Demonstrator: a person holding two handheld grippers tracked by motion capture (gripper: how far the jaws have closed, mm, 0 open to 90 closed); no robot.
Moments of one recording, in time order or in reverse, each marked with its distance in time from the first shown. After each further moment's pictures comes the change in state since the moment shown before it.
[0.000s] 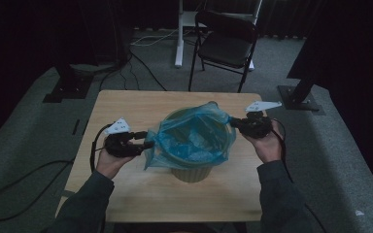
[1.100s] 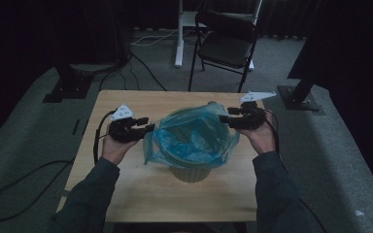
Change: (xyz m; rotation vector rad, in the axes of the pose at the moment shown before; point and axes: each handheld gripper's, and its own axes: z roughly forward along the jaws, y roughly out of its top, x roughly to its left) left arm 0.021 0.030 0.015 -0.035 0.108 -0.004; right arm -0.002 0.027 0.014 -0.025 0.069 0.014
